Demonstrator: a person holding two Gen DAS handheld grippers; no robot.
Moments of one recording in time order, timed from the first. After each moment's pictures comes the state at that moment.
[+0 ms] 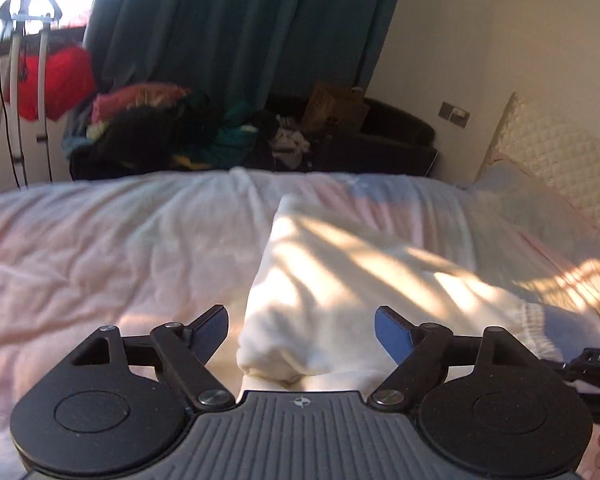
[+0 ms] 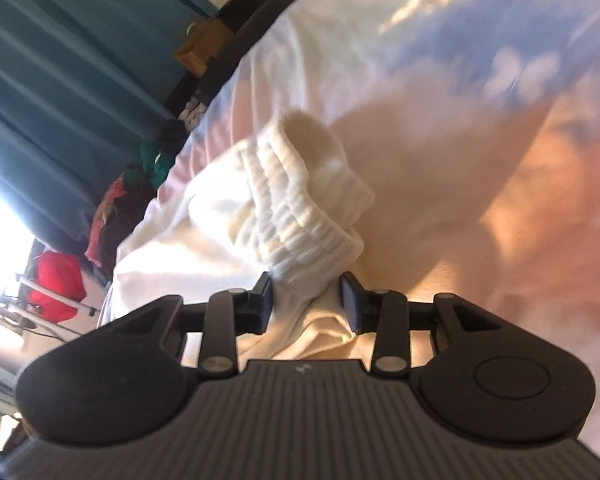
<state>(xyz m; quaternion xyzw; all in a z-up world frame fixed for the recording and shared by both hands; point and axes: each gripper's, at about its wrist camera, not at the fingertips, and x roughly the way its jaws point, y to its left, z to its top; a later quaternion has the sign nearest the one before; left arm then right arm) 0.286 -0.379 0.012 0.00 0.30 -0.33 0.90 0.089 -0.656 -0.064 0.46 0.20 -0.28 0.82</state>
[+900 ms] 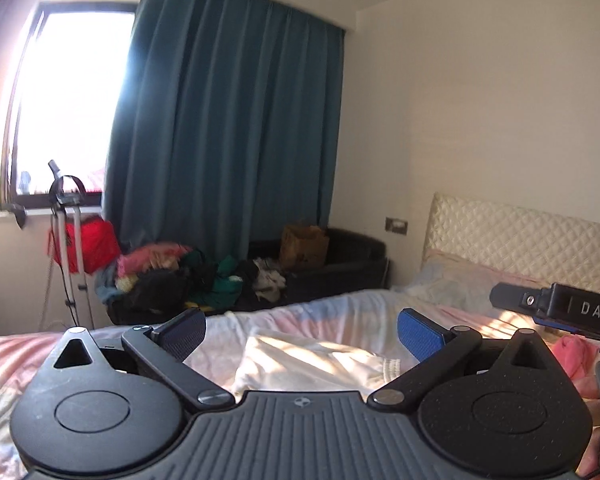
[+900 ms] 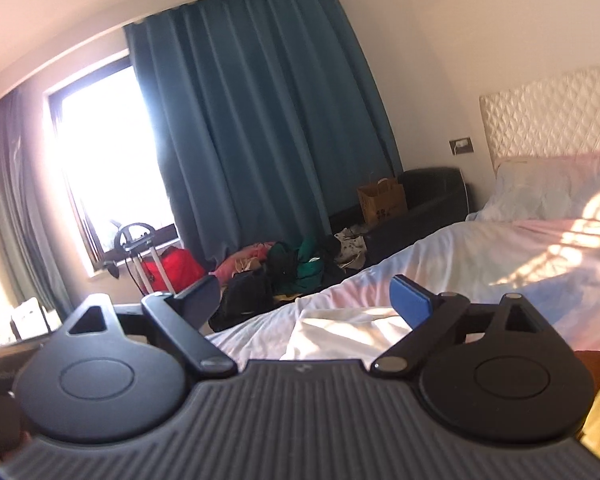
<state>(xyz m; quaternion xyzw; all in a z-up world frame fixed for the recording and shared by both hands) -0.065 -0.230 0.213 0.01 0.09 -0.33 0.94 -0.112 -0.483 0.157 0.17 0.04 -0.16 0.97</state>
